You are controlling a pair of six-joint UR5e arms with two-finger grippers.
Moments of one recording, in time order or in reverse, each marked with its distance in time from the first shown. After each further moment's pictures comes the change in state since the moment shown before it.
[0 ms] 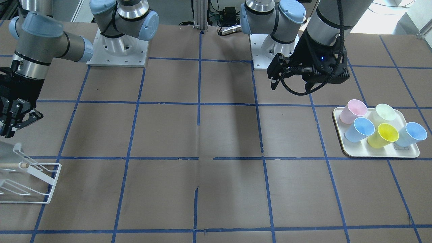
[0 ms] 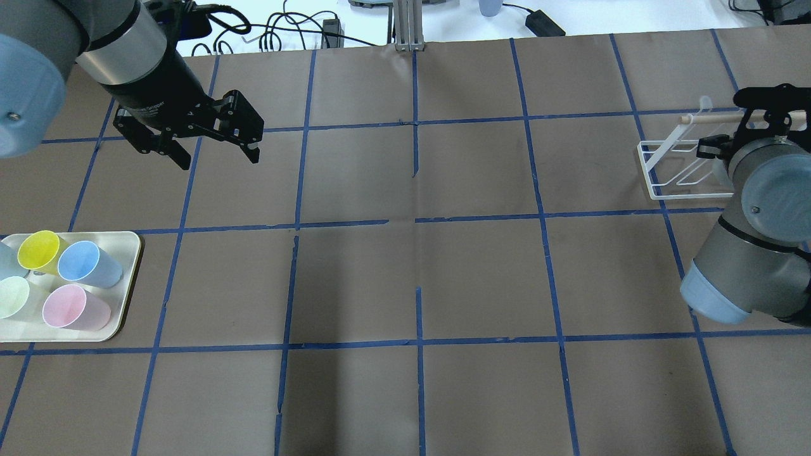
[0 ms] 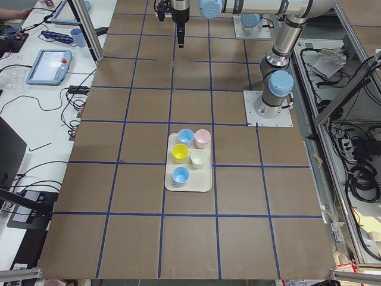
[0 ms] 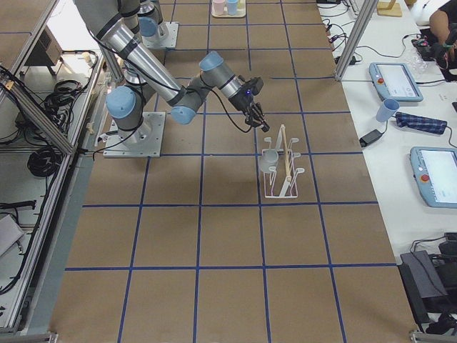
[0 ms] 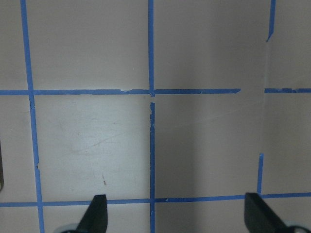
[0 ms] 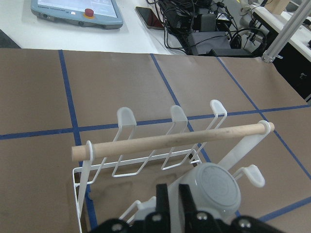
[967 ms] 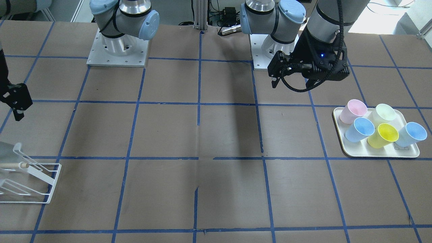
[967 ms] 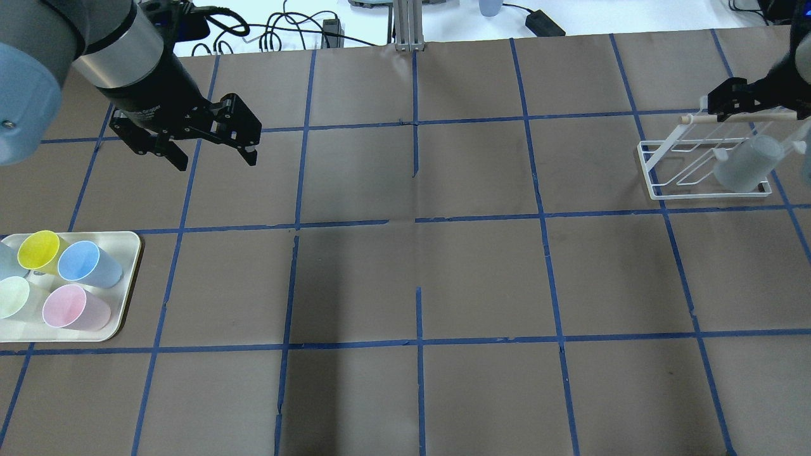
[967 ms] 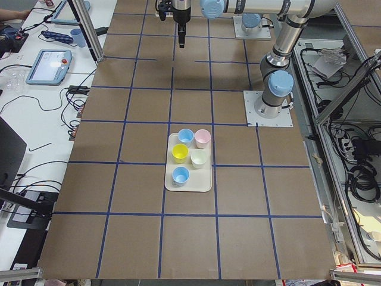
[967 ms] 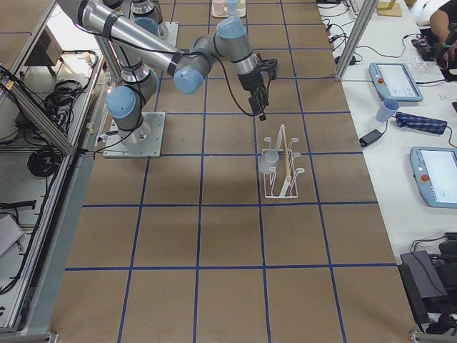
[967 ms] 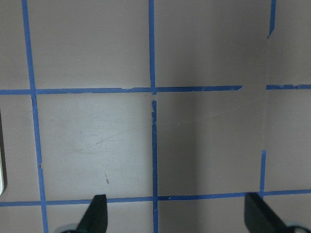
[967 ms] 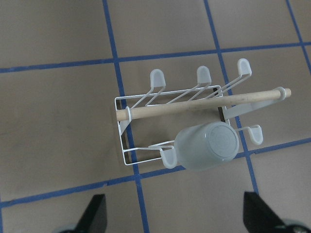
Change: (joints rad) left arm 0.000 0.017 -0.013 0.008 0.009 0.020; right arm 0.037 -0.140 -0.498 1.199 0.028 0.013
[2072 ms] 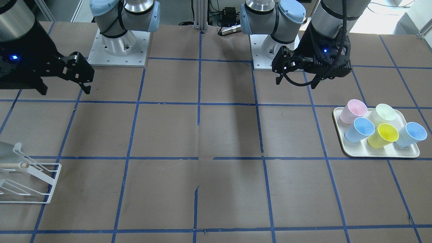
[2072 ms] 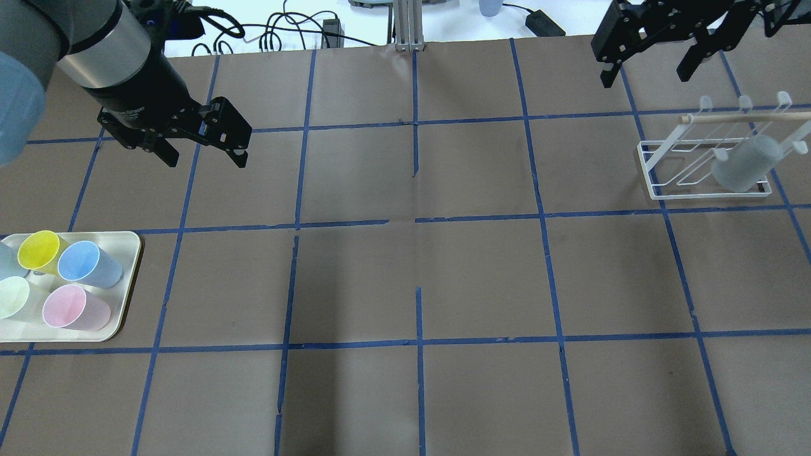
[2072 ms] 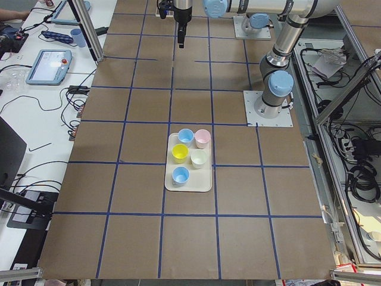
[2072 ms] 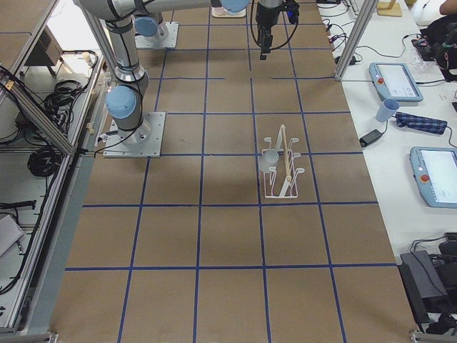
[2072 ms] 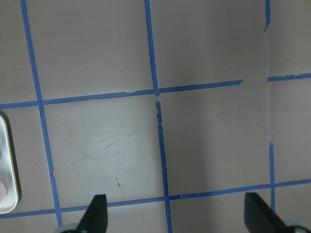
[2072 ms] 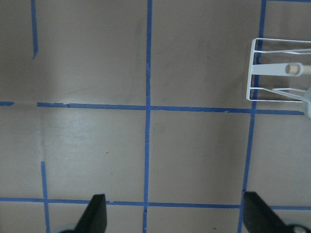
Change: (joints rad) left arm 0.014 0.016 -0.003 0.001 0.010 0.098; right arm 0.298 0.183 -0.520 0.724 0.140 0.141
